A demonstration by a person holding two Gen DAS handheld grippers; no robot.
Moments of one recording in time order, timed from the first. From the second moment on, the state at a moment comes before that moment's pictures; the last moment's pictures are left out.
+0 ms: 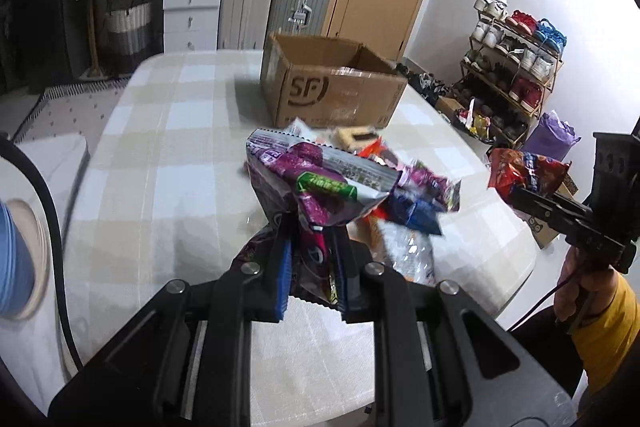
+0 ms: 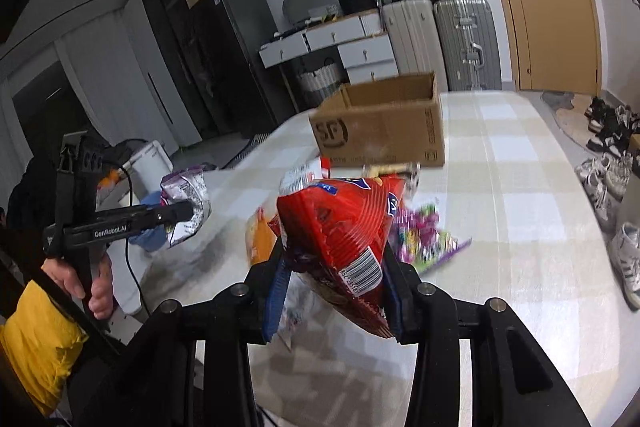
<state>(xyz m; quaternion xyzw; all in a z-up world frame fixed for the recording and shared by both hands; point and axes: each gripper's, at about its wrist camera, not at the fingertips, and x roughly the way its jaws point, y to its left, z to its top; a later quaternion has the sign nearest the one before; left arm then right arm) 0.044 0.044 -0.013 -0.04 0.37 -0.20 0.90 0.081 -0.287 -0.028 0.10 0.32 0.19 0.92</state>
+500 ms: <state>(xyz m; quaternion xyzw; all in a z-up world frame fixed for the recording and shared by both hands) 0.140 0.003 0.098 -0.08 0.35 -0.23 0.90 0.186 -0.292 0.065 0.10 0.29 0.18 0.93</state>
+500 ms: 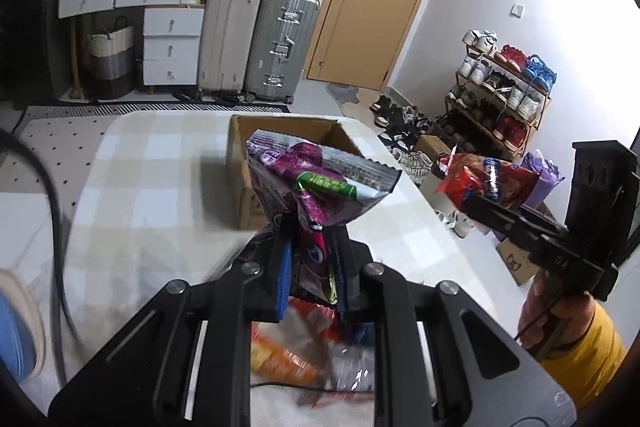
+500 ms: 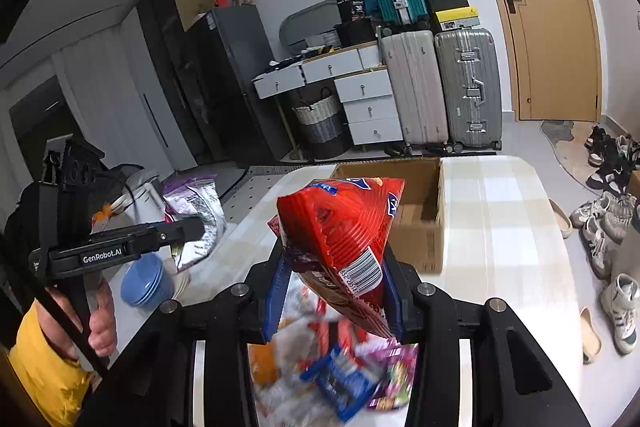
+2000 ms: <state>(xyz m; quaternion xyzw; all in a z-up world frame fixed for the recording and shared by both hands) 0.389 -0.110 -0.038 -0.04 0.49 -0.18 0.85 0.425 -0.271 -0.049 -0.04 0.42 0.07 0.90</state>
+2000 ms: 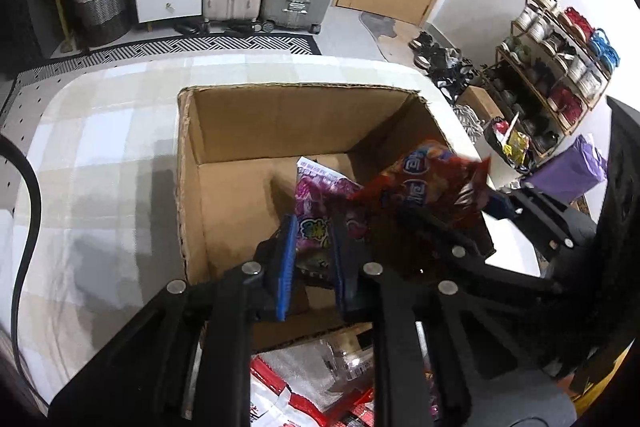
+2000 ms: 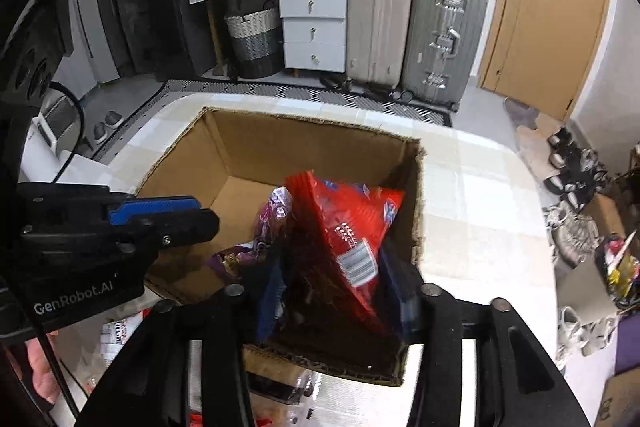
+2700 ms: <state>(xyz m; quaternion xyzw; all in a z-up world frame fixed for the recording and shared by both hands) 0.302 -0.069 0.017 -0.09 0.46 -0.17 0.87 0.333 -0.308 0.011 0.02 0.35 0.08 0.93</state>
